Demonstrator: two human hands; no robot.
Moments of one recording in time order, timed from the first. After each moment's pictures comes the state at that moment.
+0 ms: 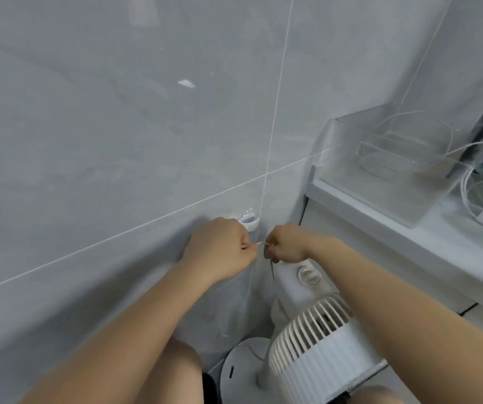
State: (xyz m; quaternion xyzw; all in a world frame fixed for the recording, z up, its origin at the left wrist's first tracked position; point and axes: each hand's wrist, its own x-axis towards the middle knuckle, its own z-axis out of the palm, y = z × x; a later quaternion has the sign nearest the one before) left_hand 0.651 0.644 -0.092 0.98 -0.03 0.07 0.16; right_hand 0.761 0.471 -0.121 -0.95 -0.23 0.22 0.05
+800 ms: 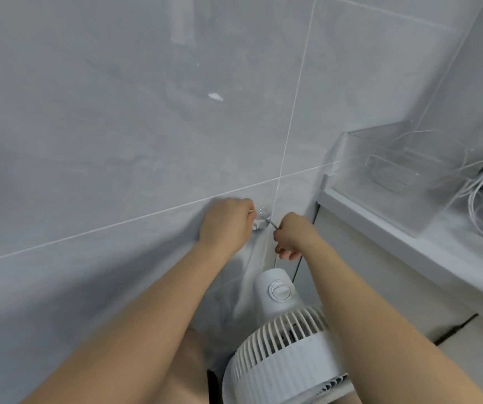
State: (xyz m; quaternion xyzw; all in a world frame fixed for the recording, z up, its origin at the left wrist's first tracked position) left_hand 0.663 0.652 -0.096 0.96 0.00 0.25 0.14; right_hand 0.741 0.496 -0.108 -0.96 -0.05 0.16 0.23
